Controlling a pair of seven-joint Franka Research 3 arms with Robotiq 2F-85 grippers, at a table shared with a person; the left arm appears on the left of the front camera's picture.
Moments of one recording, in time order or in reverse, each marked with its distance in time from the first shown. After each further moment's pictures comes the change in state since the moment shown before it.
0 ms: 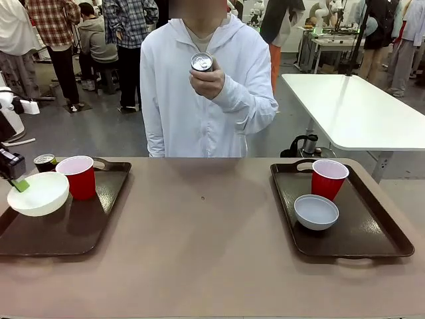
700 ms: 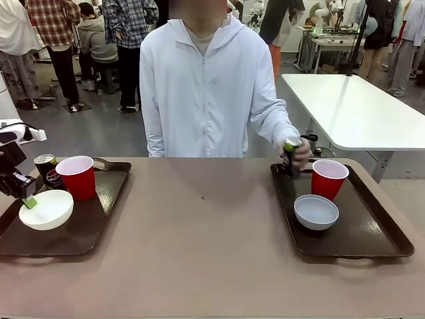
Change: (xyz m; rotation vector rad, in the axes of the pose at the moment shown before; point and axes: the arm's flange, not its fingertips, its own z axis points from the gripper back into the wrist) left arm 0.011 0.049 -0.081 0.009 0.022 0.060; right arm 0.000 0.000 0.000 0.000 0.000 0.000
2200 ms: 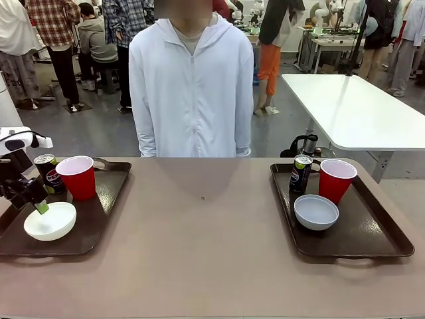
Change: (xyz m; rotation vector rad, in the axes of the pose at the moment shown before) left arm 0.000 -0.008 -0.009 0.017 0.022 -0.021; right arm 0.000 0.000 0.000 0.000 0.000 0.000
